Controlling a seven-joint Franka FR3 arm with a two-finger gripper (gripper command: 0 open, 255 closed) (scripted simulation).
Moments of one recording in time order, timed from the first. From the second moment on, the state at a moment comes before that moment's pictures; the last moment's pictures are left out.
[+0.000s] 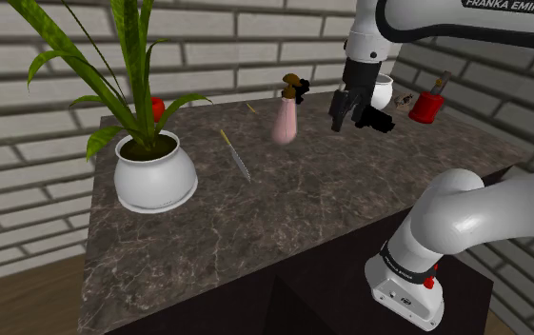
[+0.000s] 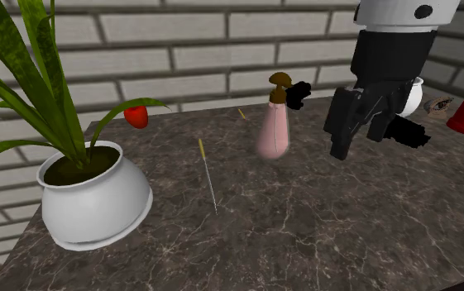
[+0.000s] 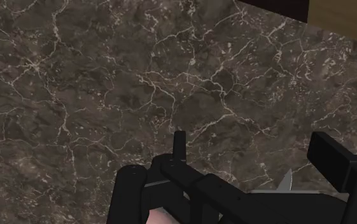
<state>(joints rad) 0.01 -0.82 0.01 -2.42 0.01 1.55 0.07</state>
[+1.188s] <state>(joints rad) 0.00 -0.26 0.14 -2.25 0.05 1.95 0.32</state>
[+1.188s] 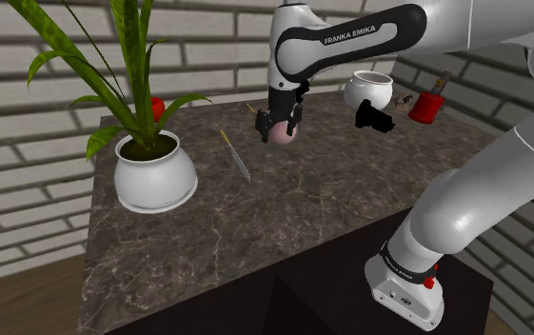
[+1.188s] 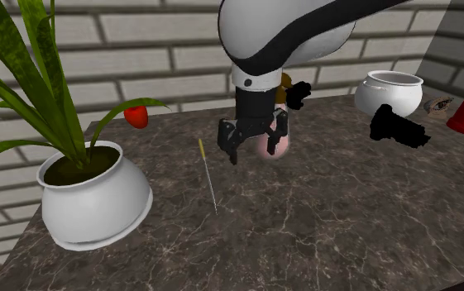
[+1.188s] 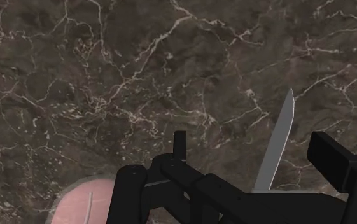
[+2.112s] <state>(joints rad) 0.02 0.30 0.16 -1.82 -0.04 2.09 0.53</state>
